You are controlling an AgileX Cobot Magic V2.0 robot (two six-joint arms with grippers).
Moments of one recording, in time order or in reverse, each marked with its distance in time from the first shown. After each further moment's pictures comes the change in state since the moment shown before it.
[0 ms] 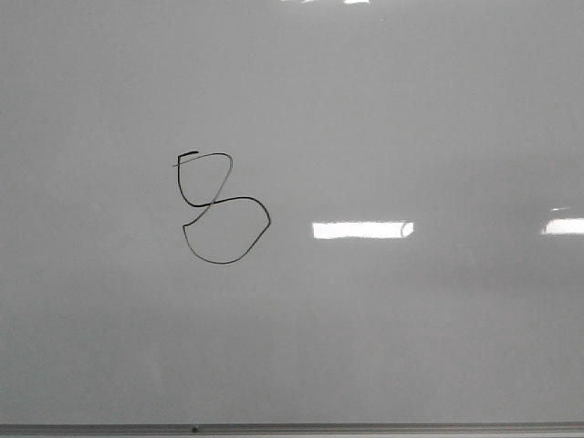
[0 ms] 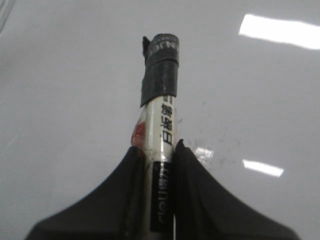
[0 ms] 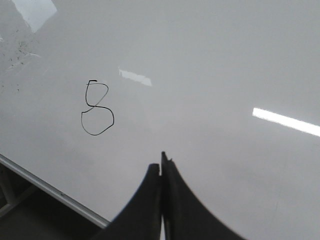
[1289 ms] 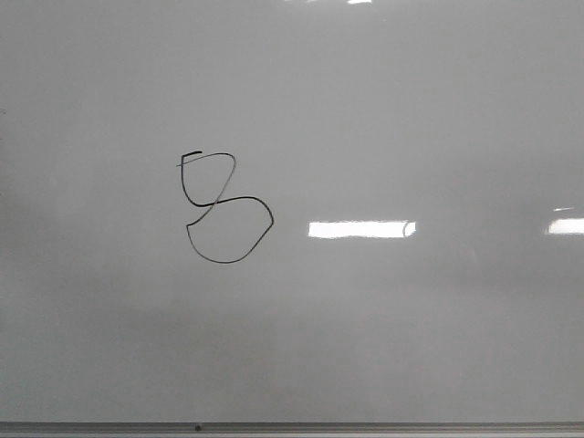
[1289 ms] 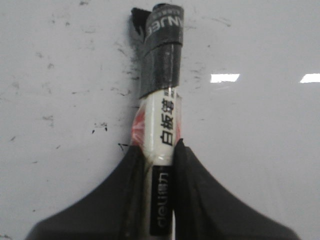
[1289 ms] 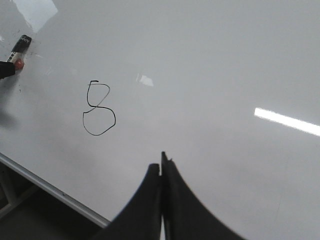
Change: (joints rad) left arm 0.188 1.229 -0.253 0.789 -0.718 -0.431; right arm 0.000 0.000 0.000 0.000 0.000 0.000
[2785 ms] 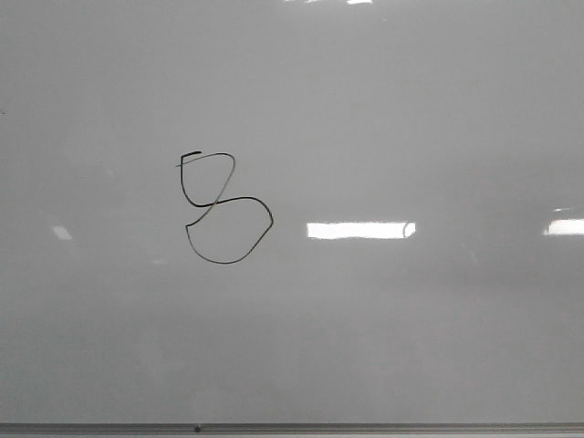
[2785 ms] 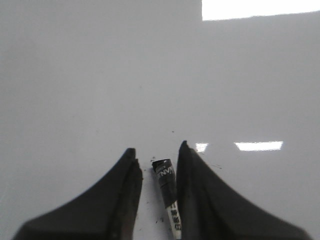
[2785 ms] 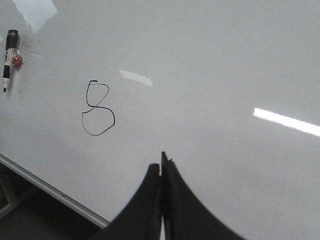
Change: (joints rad) left arm 0.004 -1.034 0.092 -0.071 0.713 0.000; right arm 0.000 0.000 0.000 0.000 0.000 0.000
